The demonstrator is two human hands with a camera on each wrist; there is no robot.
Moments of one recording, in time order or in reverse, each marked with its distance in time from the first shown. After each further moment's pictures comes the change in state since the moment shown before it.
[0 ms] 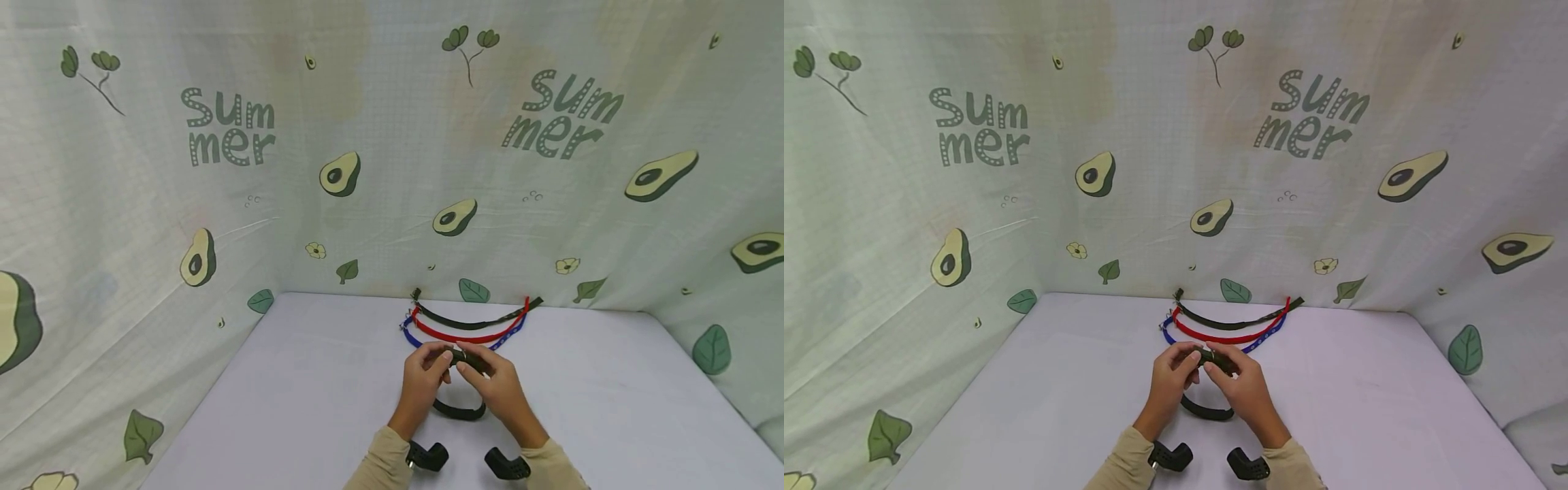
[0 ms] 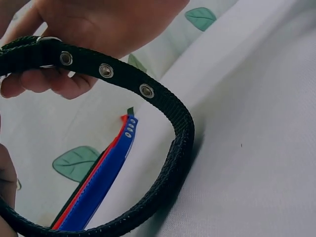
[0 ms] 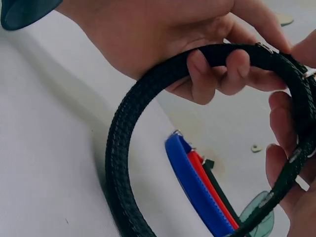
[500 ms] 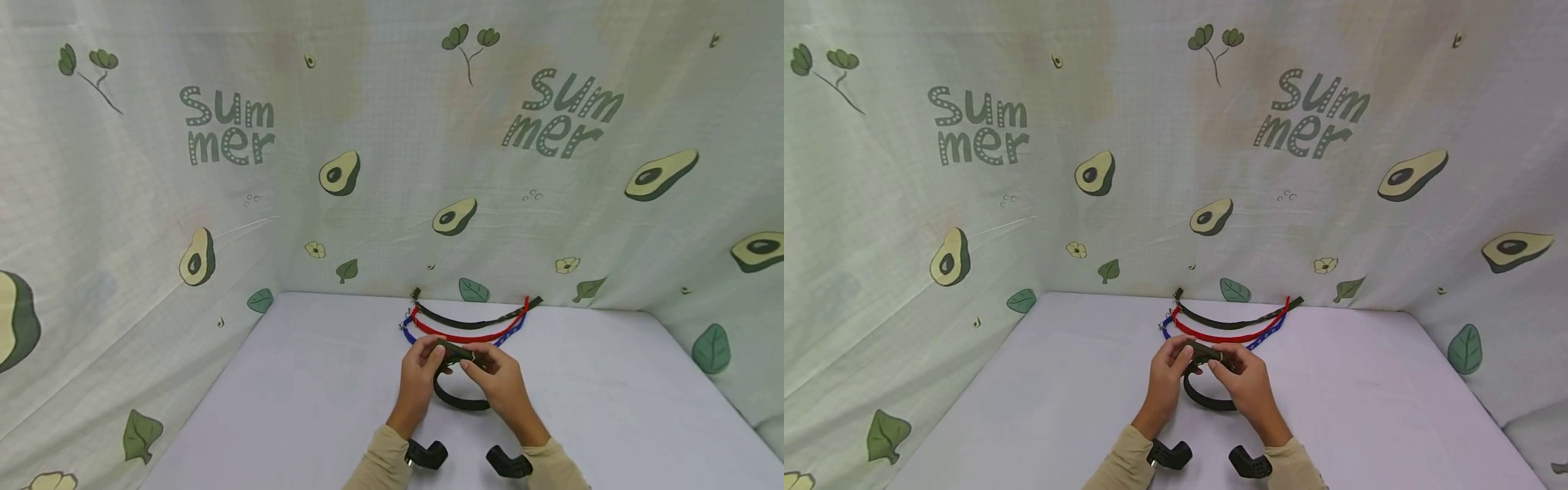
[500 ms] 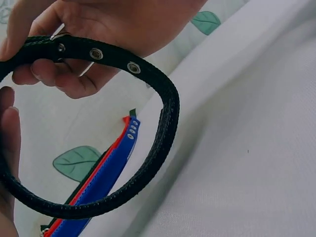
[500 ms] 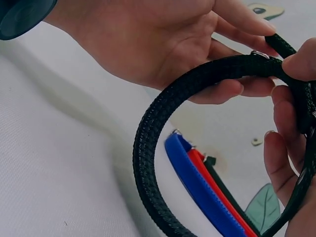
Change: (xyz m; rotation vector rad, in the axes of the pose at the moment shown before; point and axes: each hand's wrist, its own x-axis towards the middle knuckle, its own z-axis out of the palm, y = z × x) left_hand 0.004 -0.005 -0.002 -0.113 0.003 0.010; right_hand 0.001 0.002 -0.001 0.074 0.058 0.130
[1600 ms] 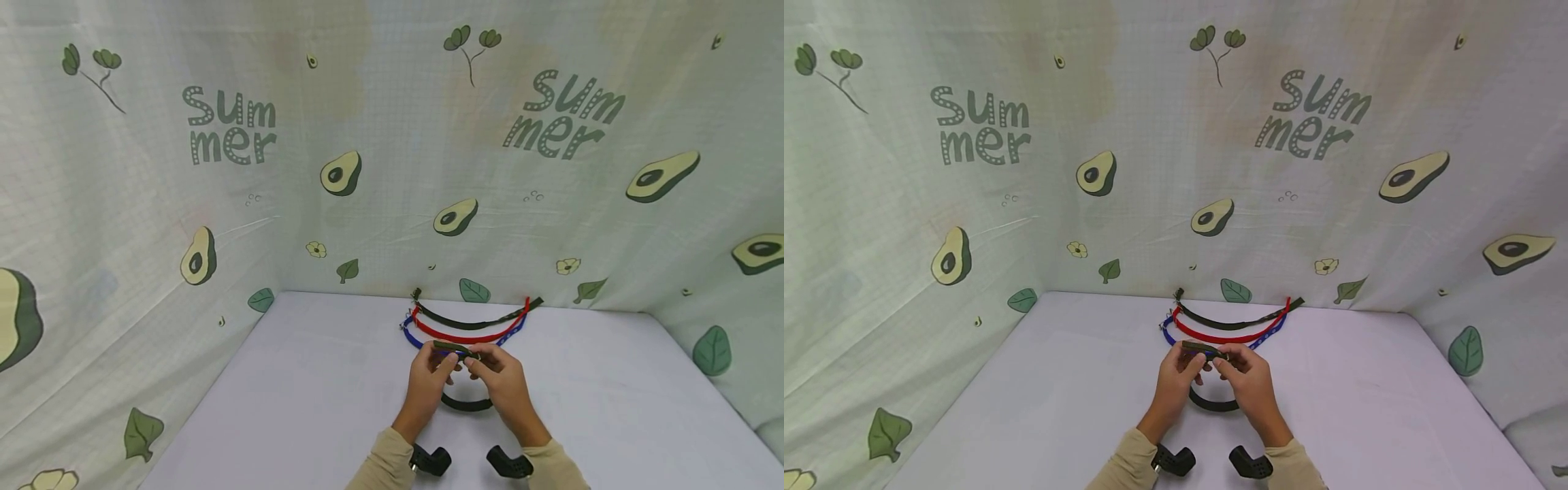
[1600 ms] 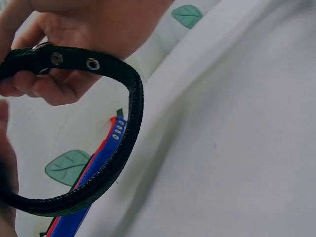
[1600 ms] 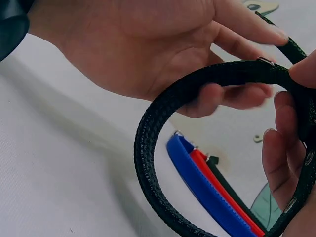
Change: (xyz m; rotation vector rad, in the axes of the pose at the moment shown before) left_hand -0.005 -0.002 0.009 0.106 -0.027 -0.003; right_hand 0.001 0.003 -0.001 0.132 0.022 0.090
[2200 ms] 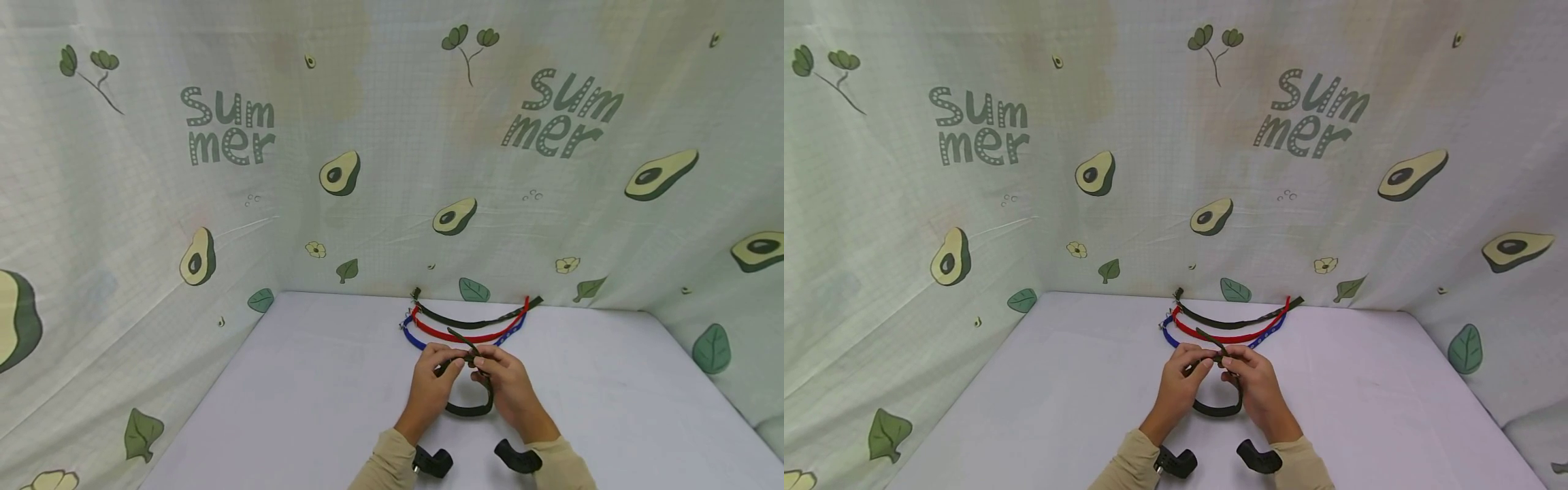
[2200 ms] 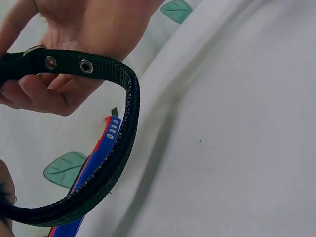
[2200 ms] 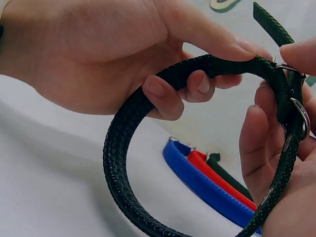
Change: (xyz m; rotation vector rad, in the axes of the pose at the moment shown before) left_hand -0.012 0.038 0.009 0.219 0.010 0.084; right_hand 0.004 0.001 -0.011 0.429 -0.071 0.255
